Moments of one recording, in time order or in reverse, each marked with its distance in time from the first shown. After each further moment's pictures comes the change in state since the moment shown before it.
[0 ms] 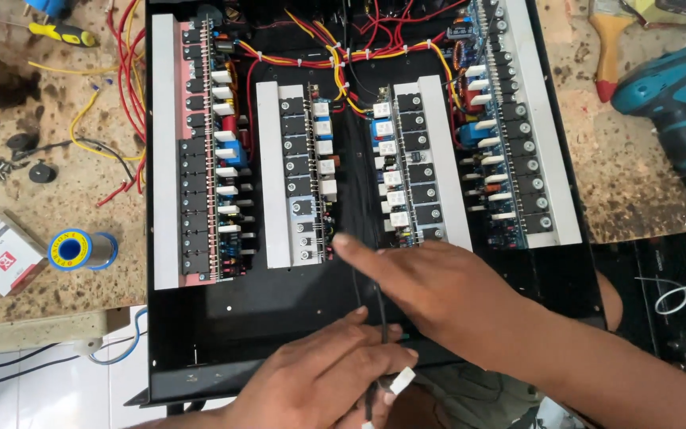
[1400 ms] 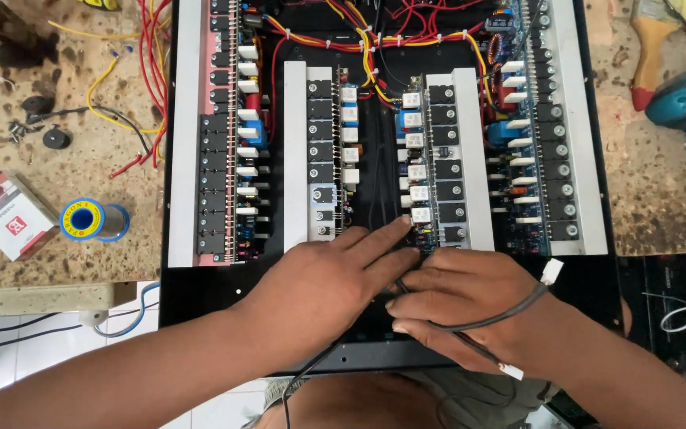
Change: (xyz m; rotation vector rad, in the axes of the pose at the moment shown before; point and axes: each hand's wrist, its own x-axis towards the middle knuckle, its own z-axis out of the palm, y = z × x) left_hand 0.036 -0.061 -0.014 0.597 -0.257 0.069; right_hand -0.016 0.013 0.001 0.011 0.054 -0.181
